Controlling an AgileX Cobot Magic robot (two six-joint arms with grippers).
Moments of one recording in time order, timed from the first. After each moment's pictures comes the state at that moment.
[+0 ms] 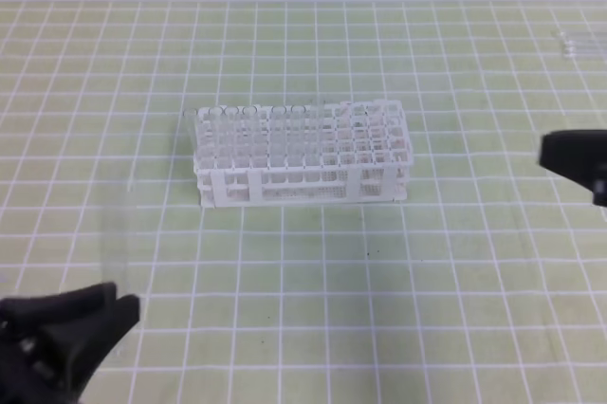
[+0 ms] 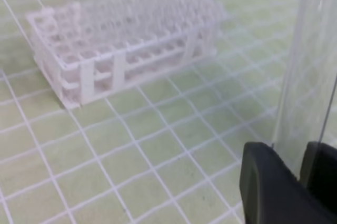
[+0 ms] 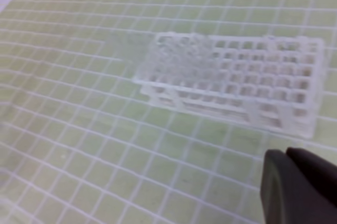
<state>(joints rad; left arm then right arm) -0.88 0.60 -0.47 0.45 0.42 -0.60 0.21 0.92 -0.83 0.79 0.69 -0.50</state>
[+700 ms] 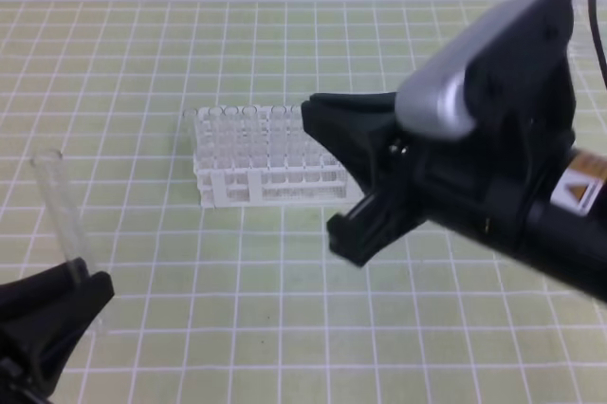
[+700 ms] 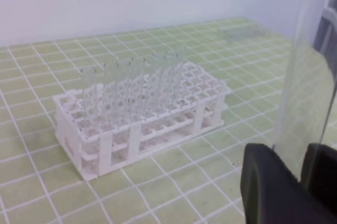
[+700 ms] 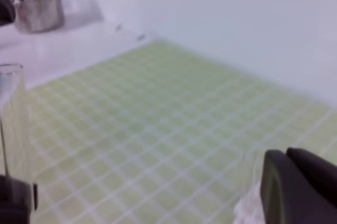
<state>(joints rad) -0.88 0.41 -0.33 0.90 0.26 -0.99 0.90 1.14 -0.89 0.65 -0.02 -0.56</state>
